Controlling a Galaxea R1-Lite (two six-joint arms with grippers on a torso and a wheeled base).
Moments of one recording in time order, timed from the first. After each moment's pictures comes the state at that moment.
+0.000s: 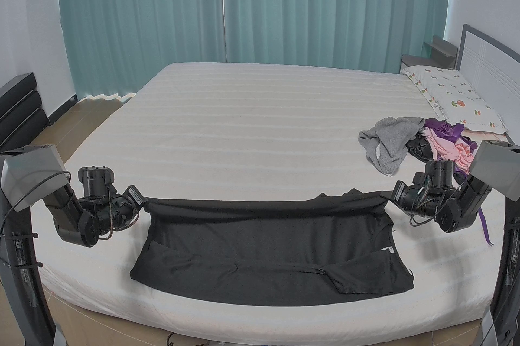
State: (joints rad) left arm 0.04 2.28 -0.77 -0.96 -0.20 -0.77; right arm 0.00 2.36 -0.88 -0.95 0.36 0.58
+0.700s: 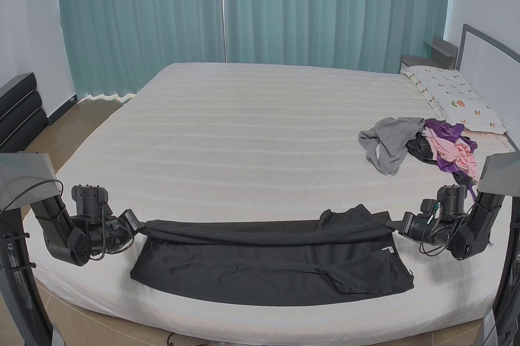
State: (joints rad) left arm 0.04 2.20 -0.55 -0.98 -0.20 -0.68; right arm -0.03 2.30 -0.54 -1.13 0.44 0.45
